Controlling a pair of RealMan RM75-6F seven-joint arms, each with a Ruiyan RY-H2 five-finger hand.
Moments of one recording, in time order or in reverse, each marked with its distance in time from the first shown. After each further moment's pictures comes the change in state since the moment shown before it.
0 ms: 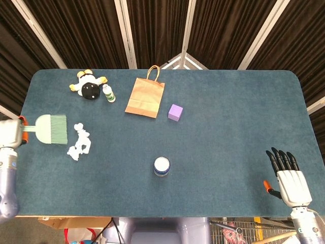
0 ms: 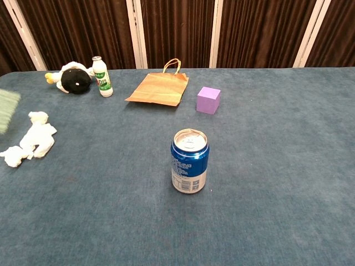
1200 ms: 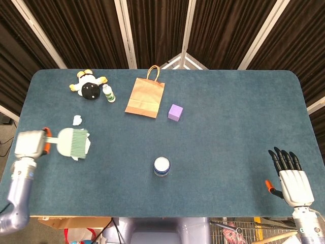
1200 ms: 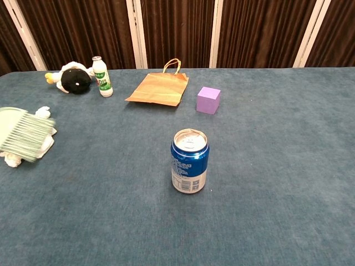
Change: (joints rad) left arm 0.022 -0.064 0.062 -0.046 0.075 -0.014 0.006; right arm -0.006 0.005 0.003 0.001 0.010 0.006 0.003
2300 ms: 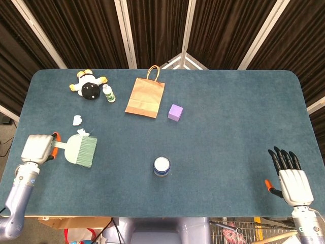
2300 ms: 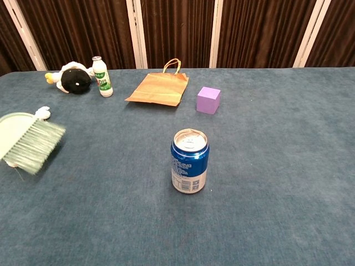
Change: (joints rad) left arm 0.037 -0.004 0.032 -0.036 0.226 -0.036 -0.074; right arm 0.002 -0.004 0.006 -0.002 0.011 -0.005 -0.004
